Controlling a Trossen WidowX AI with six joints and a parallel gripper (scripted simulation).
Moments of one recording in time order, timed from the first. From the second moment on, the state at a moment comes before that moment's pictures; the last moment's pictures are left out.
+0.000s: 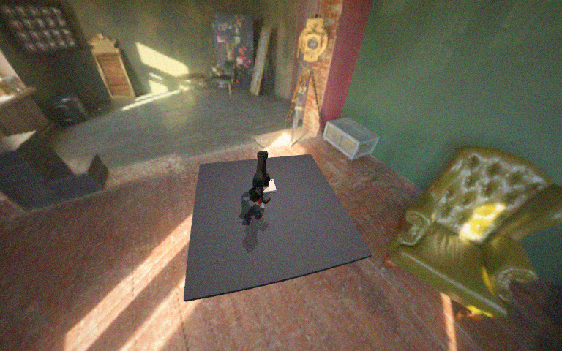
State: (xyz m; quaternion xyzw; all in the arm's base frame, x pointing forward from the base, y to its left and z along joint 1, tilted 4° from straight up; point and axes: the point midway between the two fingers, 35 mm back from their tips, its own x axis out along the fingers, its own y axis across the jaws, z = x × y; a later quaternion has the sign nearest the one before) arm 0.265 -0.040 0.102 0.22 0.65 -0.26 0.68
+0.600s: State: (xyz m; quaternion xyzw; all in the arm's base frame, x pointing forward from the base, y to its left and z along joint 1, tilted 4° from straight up) arm 0.265 -0.040 0.102 0.22 0.65 -0.26 0.68
